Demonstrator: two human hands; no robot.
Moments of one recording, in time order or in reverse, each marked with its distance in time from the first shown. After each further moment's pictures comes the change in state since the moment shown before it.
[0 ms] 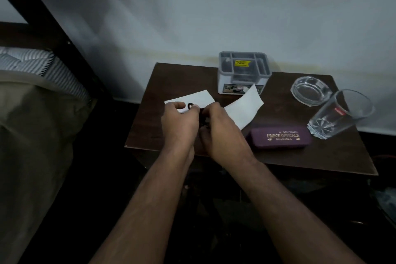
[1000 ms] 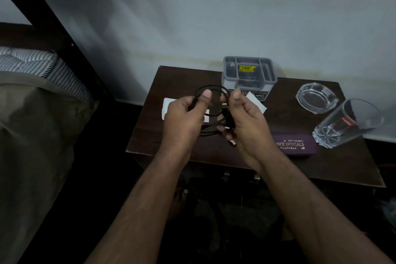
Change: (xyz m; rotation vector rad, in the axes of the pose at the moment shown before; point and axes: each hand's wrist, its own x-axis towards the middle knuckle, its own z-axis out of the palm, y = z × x) left_hand 0.001 0.019 -0.008 0.088 -0.235 0.216; right_hand 0.019 0.006 -0.029 1.105 0.099 0.224
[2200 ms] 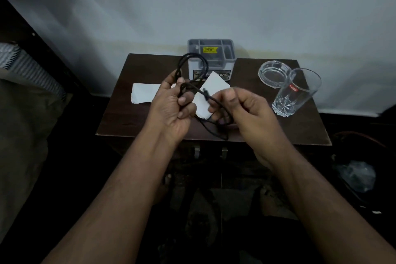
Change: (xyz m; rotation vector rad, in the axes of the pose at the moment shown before) left_hand -0.027 -0.001 0.047 -0.881 -0.233 -0.257; right_hand -0.080 -0.026 -0.074 -0.253 -0.082 -0.184
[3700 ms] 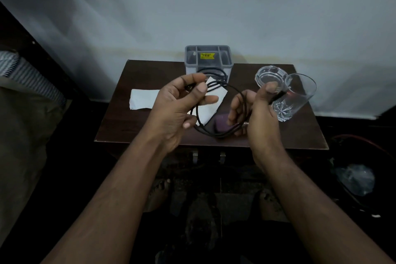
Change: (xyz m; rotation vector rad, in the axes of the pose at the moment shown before) left_hand -0.022 0.003 0.010 0.467 -0.199 0.142; right_hand 0.007 -0.005 -0.002 0.023 0.351 0.149
